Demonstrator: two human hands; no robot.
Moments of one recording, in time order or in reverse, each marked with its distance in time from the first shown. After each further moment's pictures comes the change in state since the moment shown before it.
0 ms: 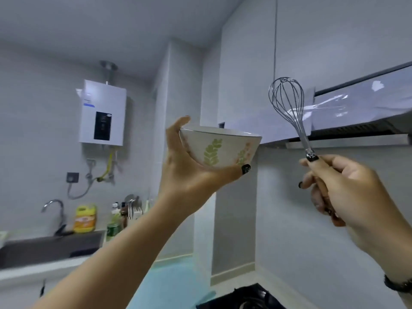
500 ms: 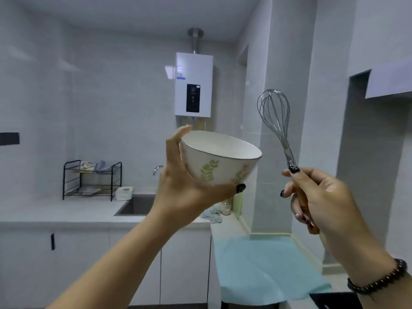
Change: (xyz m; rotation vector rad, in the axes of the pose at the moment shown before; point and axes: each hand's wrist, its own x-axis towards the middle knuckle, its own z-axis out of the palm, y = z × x) left_hand -0.014 -0.139 -0.275 0.371 0.090 -0.043; right_hand -0.065 0.065 0.327 0.360 -0.422 0.246
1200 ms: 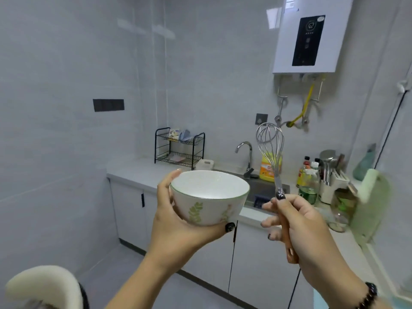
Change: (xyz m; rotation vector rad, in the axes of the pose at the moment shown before) left_hand 0.031 -0.304 -0.075 0.267 0.316 -0.439; right_hand 0.202 0.250 0.271 0.196 -0.509 0.405
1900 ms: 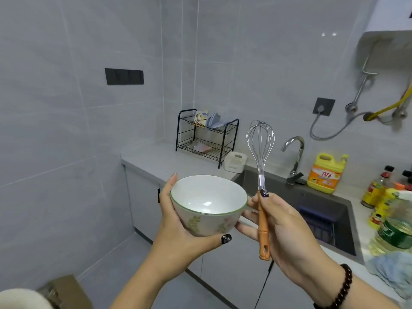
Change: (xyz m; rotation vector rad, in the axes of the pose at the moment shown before) left_hand 0.187 -0.211 -0.049 0.016 0.009 -0.225; right_hand 0.245 0.084 0.177 0.334 -0.354 0.277
